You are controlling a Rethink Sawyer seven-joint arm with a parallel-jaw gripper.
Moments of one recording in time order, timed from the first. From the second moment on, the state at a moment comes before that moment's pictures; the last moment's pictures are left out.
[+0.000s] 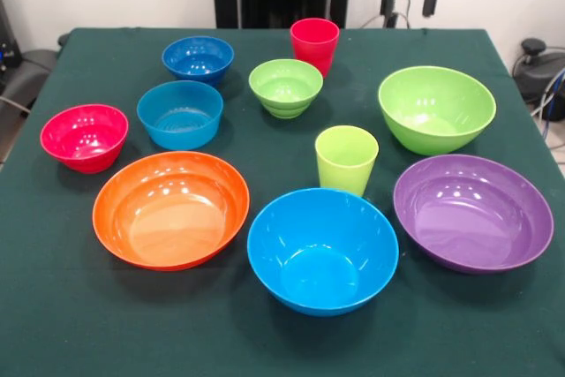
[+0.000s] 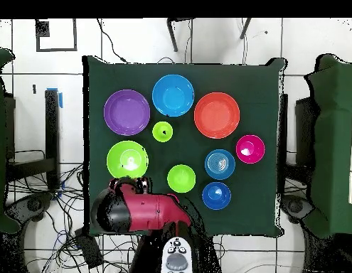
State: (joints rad) arm -0.02 -0.85 -0.01 2.11 0.00 0.18 1.71
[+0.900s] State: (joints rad) arm -0.03 -0.72 -0.02 2.06 0.00 0.18 1.74
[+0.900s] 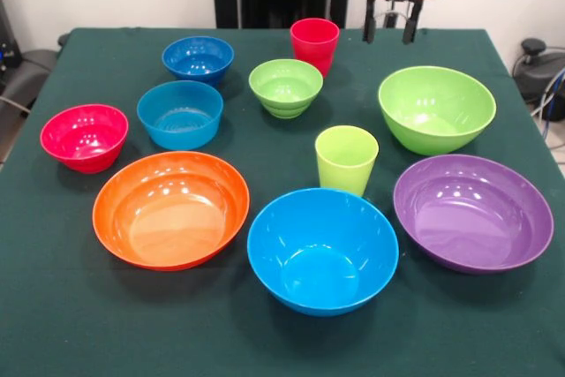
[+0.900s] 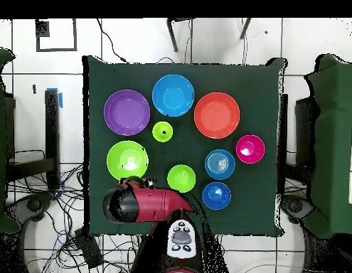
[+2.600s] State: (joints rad) arm 0.15 -0.59 -0.13 1.69 0.18 0.39 1.88
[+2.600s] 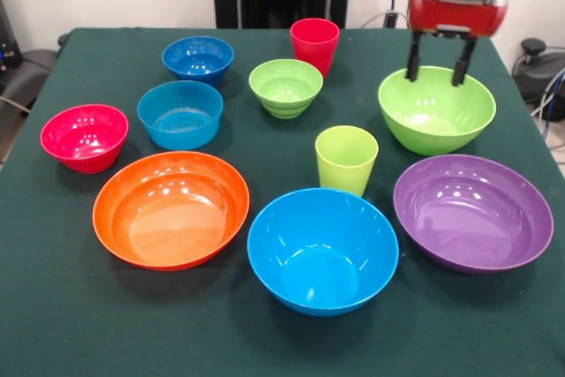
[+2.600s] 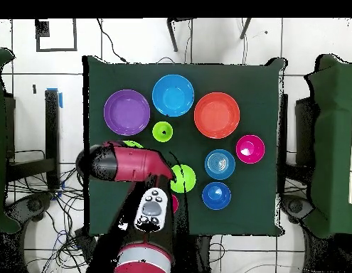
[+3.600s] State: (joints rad) arm 0.23 -0.26 -0.25 1.30 0.26 0.41 2.03
